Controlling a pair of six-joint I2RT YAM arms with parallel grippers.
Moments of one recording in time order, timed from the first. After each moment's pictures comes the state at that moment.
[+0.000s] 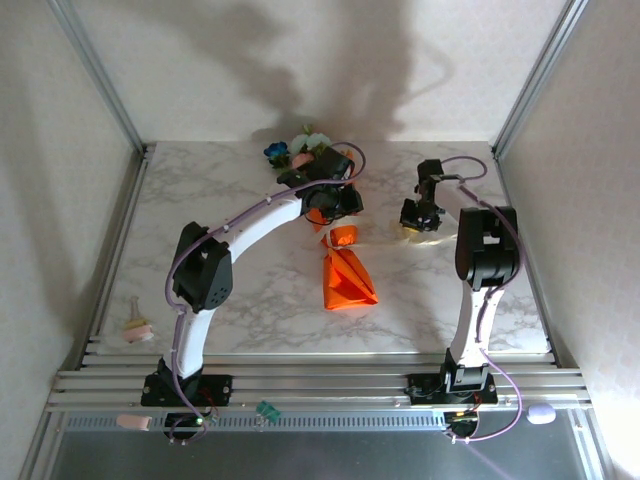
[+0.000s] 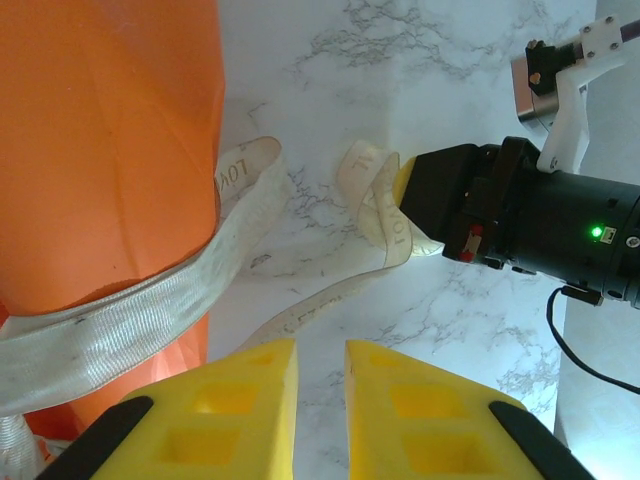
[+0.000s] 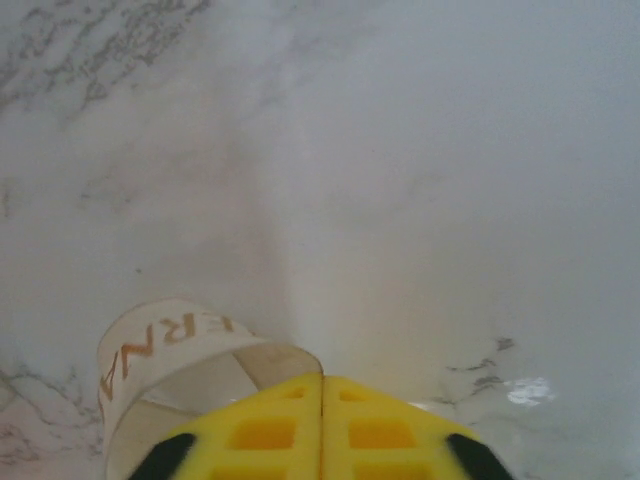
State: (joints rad) left arm -0.67 2.11 1.92 -0.67 0.20 -0.87; right arm 0.11 2.09 1.52 -0.75 -0.13 0.33
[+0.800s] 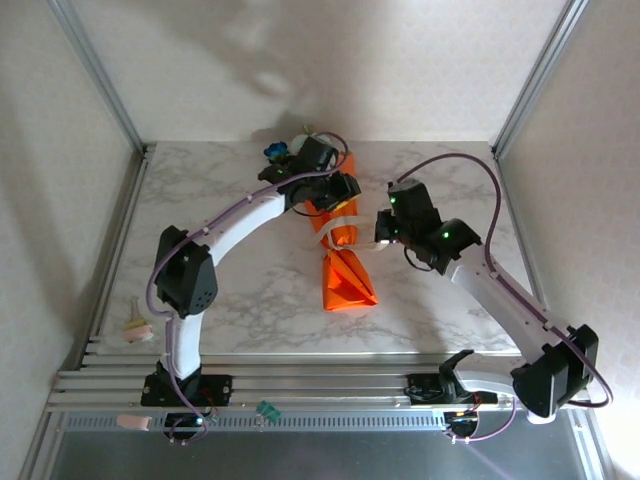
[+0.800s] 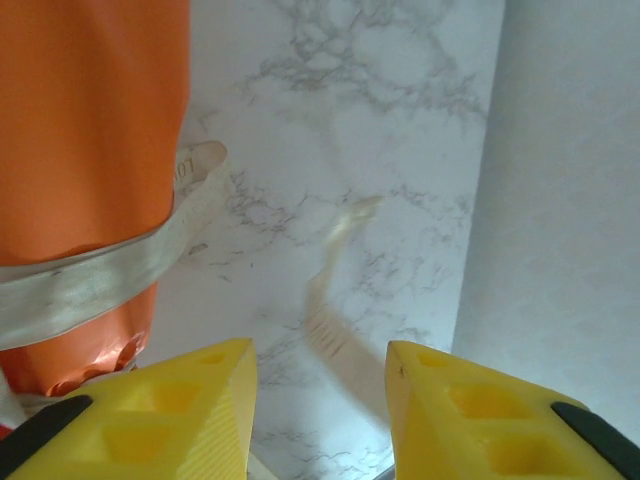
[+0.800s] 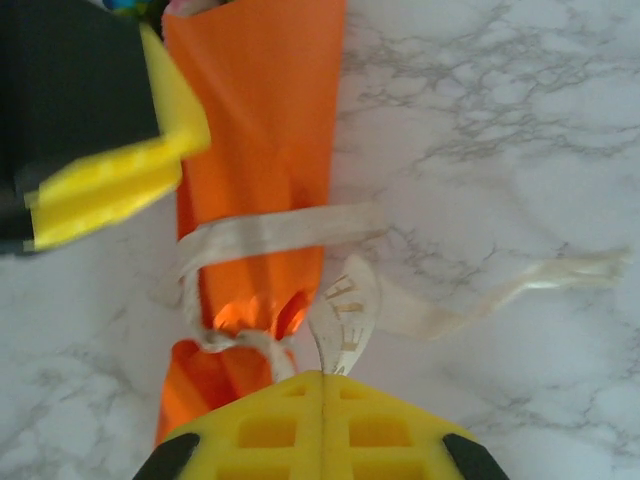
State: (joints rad) left arm -0.61 1.99 1.84 -0.60 0.28 -1.03; right arm 0.62 1.23 1.17 -0.70 0.23 0.43
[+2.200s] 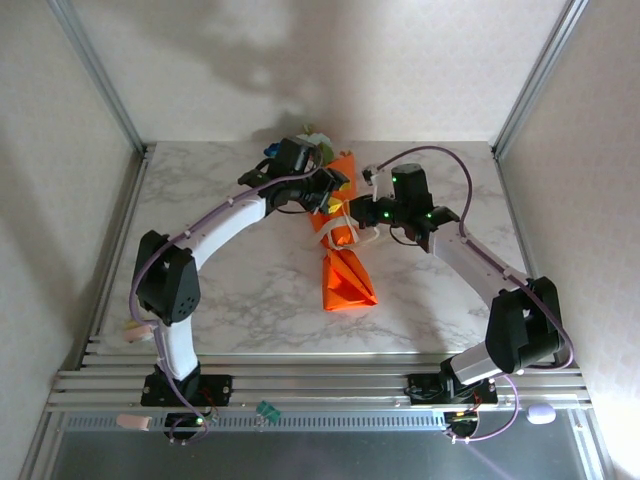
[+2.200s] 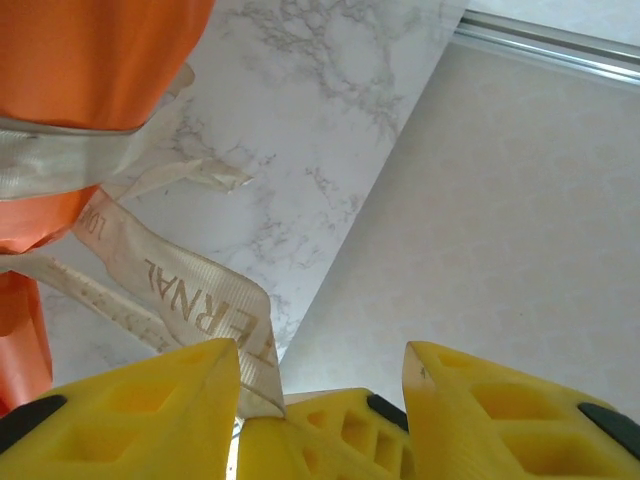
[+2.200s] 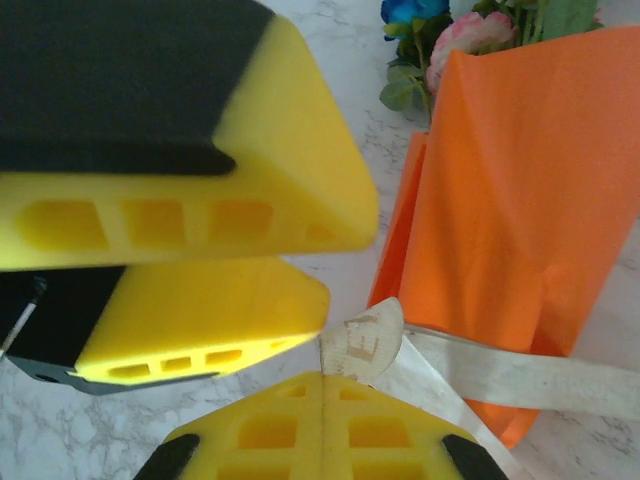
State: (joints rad) left arm -0.55 1.89 1.66 -0.45 0.46 -1.47; right arm 0.43 1.48 1.12 -0.22 -0.44 0.19
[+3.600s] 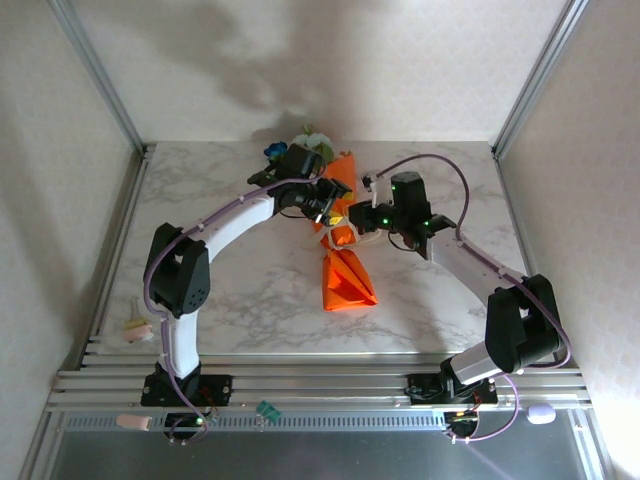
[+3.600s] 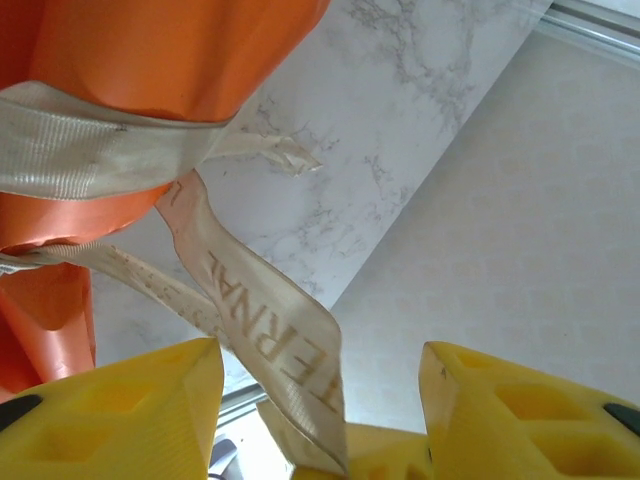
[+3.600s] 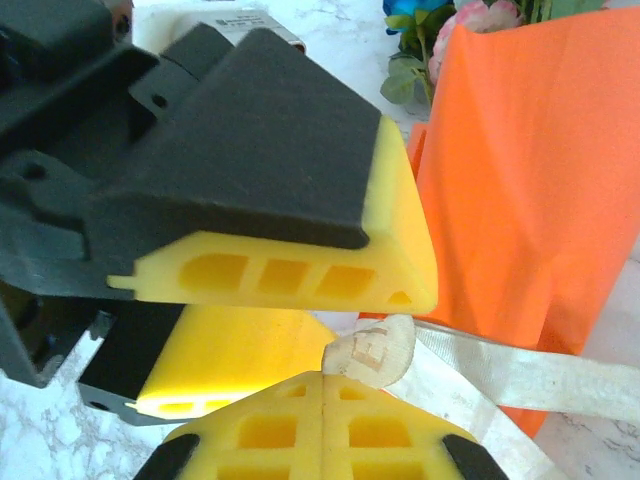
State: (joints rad) left arm -0.55 1.97 1.69 -0.51 0.52 -1.50; right arm 0.44 1.48 1.02 -0.10 -0.45 0.19
